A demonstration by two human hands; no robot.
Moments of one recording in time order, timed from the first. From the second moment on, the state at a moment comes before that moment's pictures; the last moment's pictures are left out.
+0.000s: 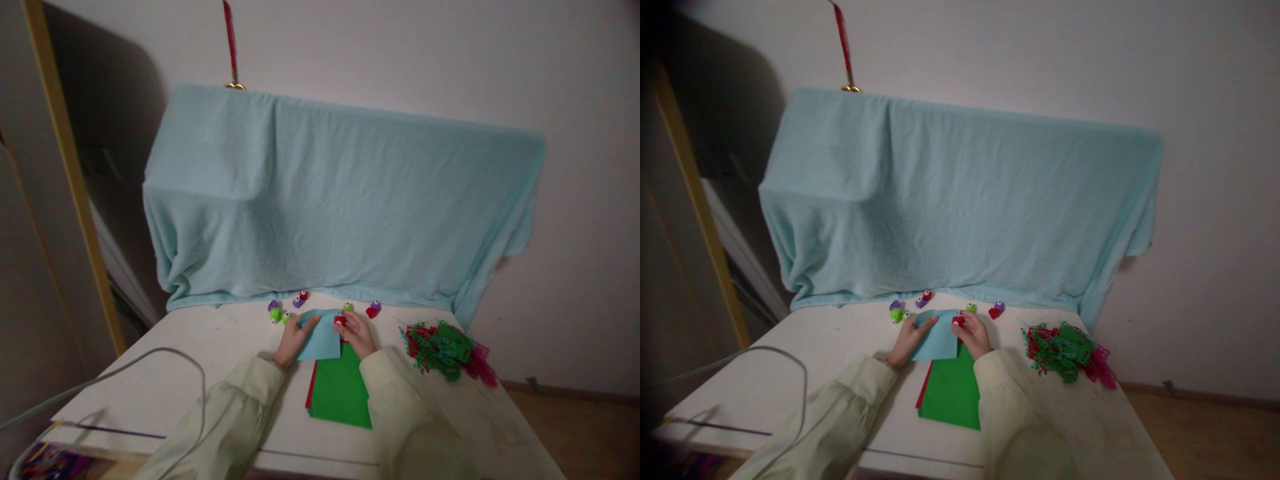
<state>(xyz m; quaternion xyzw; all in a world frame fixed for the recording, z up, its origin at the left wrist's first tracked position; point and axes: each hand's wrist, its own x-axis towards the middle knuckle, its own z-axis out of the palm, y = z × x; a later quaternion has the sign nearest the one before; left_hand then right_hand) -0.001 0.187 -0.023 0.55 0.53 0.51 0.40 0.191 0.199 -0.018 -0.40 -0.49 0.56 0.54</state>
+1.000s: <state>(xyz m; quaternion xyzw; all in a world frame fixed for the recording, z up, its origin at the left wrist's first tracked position) 0.003 0.180 -0.016 0.55 0.51 0.48 0.46 0.192 0.200 -0.023 -0.41 -0.49 0.58 0.51</state>
